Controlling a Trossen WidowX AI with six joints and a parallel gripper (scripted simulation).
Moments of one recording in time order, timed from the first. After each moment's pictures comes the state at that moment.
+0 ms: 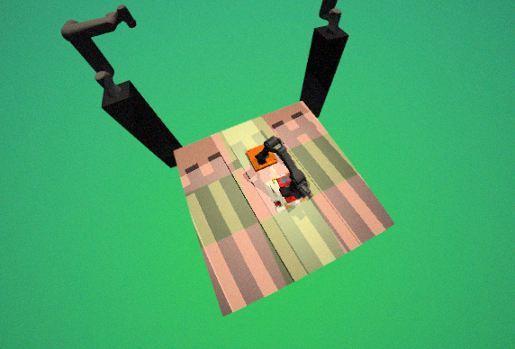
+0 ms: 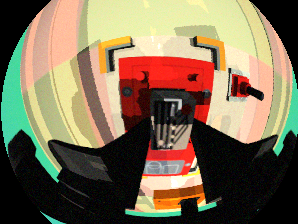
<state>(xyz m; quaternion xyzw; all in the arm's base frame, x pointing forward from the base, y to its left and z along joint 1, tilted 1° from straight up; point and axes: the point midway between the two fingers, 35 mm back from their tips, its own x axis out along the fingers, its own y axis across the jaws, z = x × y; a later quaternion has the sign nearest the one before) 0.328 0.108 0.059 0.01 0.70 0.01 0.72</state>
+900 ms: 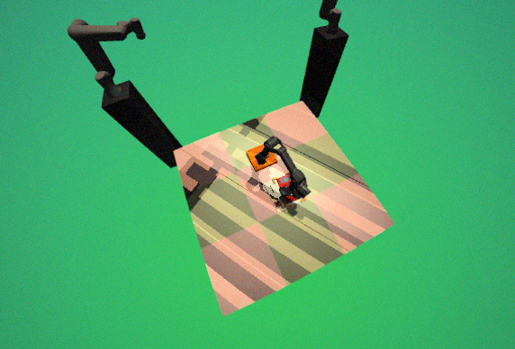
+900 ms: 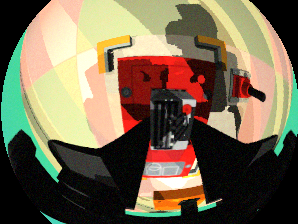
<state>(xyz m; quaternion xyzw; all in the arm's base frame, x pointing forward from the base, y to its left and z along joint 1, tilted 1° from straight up) 0.328 0.108 0.056 0.01 0.70 0.01 0.72</state>
